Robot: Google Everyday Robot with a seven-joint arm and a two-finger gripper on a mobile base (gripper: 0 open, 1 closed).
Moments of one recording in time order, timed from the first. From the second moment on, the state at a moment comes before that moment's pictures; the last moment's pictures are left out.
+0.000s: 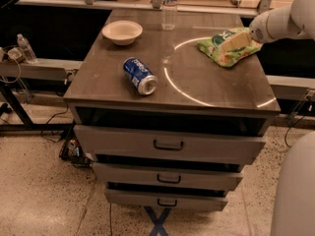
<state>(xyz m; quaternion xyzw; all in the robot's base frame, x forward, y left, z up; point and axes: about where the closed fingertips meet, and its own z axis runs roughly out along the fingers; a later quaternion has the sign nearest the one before) 0.813 -0.296 0.889 -0.33 0.82 0.02 0.48</state>
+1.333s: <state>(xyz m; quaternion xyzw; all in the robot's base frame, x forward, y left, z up) 0.829 -0.309 0.837 -0.18 0.87 0.10 0.45</state>
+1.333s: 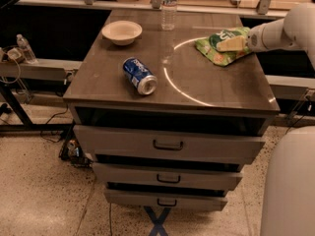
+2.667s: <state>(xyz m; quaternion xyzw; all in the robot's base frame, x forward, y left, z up) 0.829 -0.309 0.845 -0.18 0.87 0.10 0.45</state>
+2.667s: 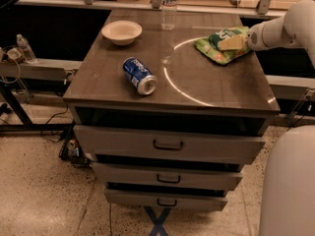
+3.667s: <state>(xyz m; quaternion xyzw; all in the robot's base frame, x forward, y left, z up) 0.829 -0.309 0.847 -0.18 0.87 0.10 0.45</state>
